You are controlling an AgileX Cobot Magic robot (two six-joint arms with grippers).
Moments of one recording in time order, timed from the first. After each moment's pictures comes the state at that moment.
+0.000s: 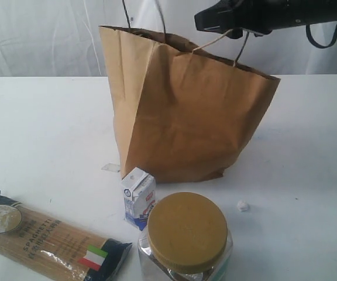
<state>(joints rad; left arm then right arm) -0.19 0.01 0.02 0.49 0.24 -0.63 0.16 1.60 -1.35 1.22 0.76 -1.32</state>
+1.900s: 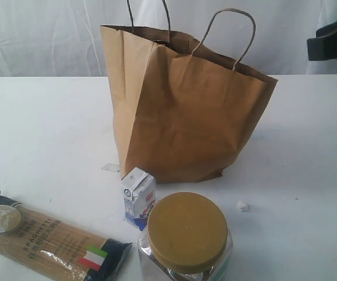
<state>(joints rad) -0.19 0.01 0.02 0.49 0.24 -0.63 0.16 1.05 -0.98 0.35 0.50 -0.45</state>
